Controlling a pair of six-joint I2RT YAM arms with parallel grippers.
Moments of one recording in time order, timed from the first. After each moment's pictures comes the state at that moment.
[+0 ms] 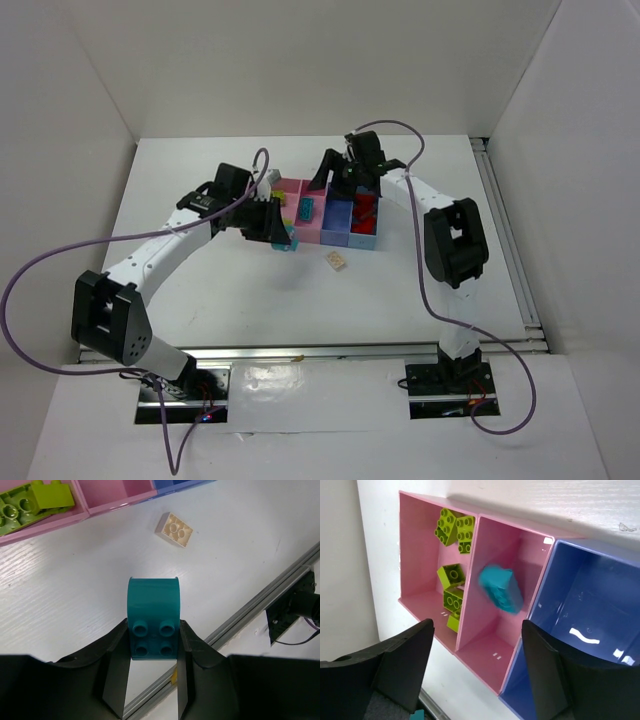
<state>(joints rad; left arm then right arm) -0.37 1.49 1.22 -0.63 0.45 -0.25 0.39 2.09 1.67 -0.28 -0.41 0.68</state>
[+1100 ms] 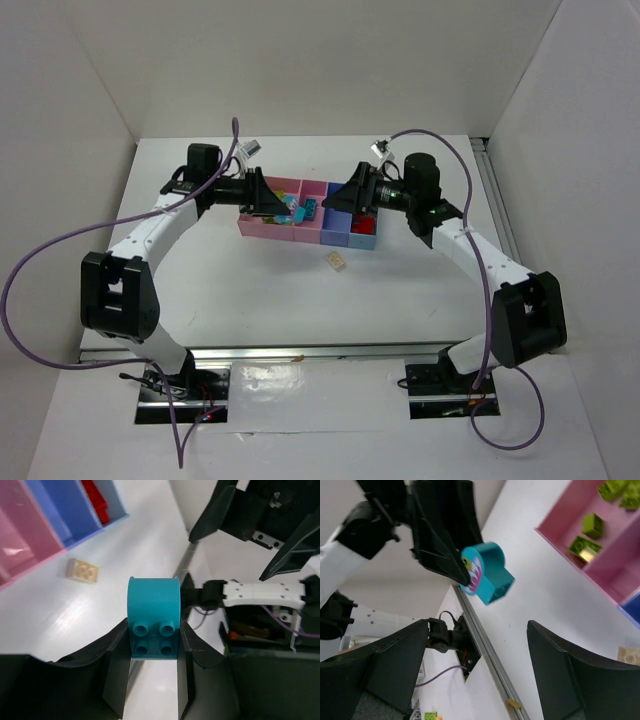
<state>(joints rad) -0.16 1.60 1.29 -0.38 1.05 -0.41 0.34 1.43 1.04 0.13 -0.80 0.78</state>
